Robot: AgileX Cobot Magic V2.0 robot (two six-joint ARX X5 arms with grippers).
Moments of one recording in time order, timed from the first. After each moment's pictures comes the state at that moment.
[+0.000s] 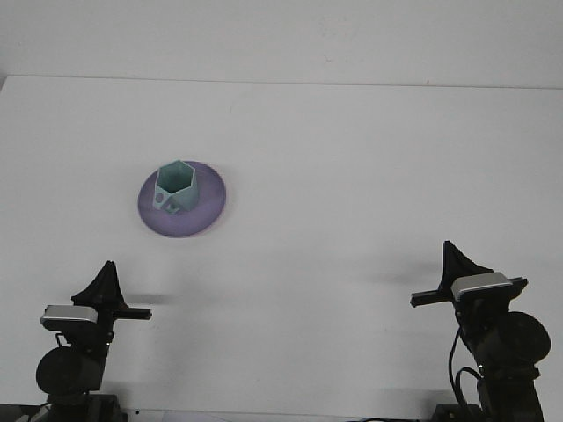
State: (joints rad) left arm 0.01 0.03 0.10 0.13 0.00 0.03; right arm 0.01 0.44 0.49 -0.11 -0.16 -0.04
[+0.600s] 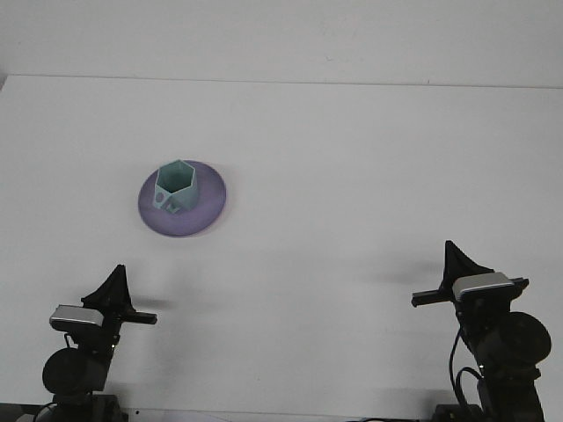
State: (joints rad) left arm 0.01 0.00 0.03 0.17 0.07 -0.01; right arm 0.01 0.44 0.49 -0.11 -0.16 -0.04
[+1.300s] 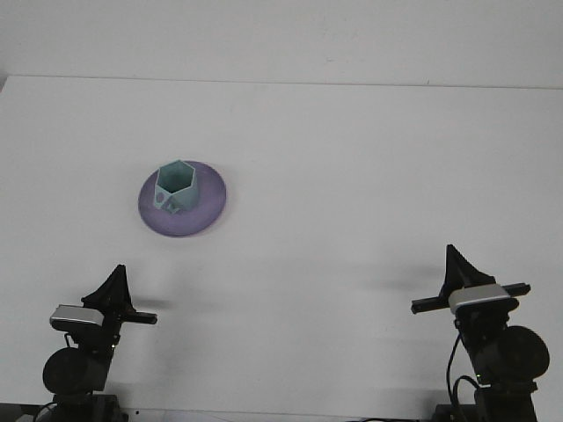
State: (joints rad) left arm 0.01 0.00 0.03 0.17 0.07 -0.01; right arm 0.00 0.35 0.41 -0.05 -0.15 -0.12
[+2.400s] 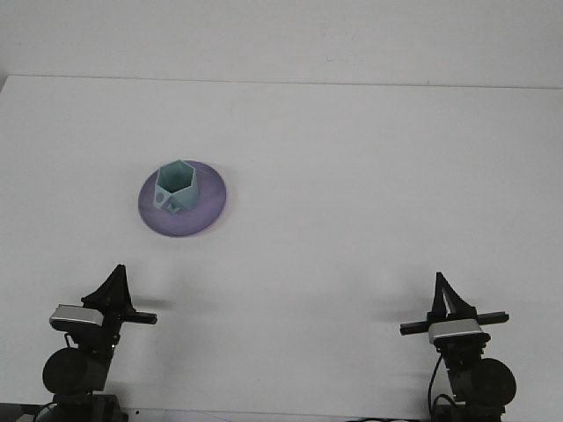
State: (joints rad) left arm 0.01 0.00 0.03 0.17 0.07 -0.01; right arm 0.01 0.00 0.02 0.05 -0.10 -0.18
